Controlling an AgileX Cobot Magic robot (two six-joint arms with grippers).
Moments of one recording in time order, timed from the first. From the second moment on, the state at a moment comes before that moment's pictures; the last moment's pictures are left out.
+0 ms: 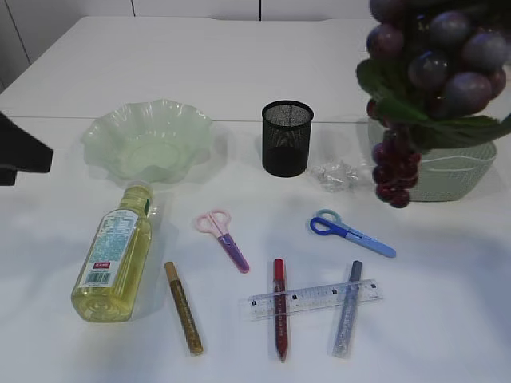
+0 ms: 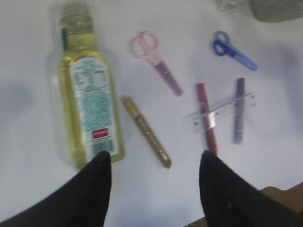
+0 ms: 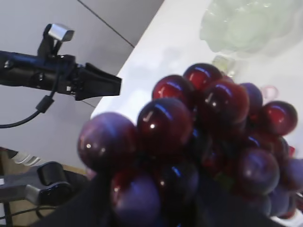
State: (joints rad) left arm -0.04 1.22 -0.92 -0.70 0.93 0.36; right arm 0.07 1.15 -1.22 1.00 1.21 -0.51
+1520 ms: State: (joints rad) left arm -0.51 1.52 -1.12 -1.58 0.86 1.53; right arm 0.16 1.16 -1.23 1.27 1.20 -0.56
